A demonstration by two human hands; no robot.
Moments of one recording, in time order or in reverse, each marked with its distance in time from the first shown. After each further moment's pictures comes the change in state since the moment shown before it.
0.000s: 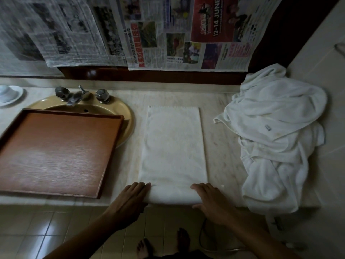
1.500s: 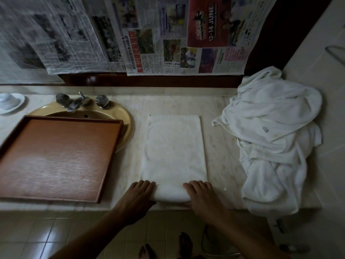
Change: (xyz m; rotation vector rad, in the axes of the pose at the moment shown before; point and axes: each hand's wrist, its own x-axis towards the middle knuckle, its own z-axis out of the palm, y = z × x) left_hand 0.030 0.017 -0.020 0.021 -0.024 -0.051; right_hand 0.022 -0.017 0.009 -0.272 0.115 -0.073
